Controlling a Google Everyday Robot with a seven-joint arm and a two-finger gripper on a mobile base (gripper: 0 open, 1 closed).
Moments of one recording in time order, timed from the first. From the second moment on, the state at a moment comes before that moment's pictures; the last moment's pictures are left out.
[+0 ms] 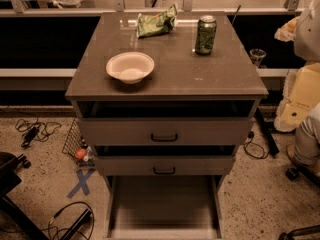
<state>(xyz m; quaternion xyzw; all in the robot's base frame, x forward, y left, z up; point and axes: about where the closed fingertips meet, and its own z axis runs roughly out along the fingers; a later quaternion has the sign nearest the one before) 0.438 -0.215 0.984 -0.60 0.78 -0.04 0.17</state>
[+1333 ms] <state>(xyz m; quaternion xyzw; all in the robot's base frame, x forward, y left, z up) 0.383 -0.247 0.853 -0.56 0.78 0.02 0.26</state>
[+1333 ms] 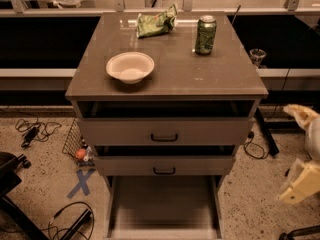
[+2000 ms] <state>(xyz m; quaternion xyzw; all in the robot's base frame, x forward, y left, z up) 0.366 -0.267 0.696 -0.54 0.77 0.07 0.33</state>
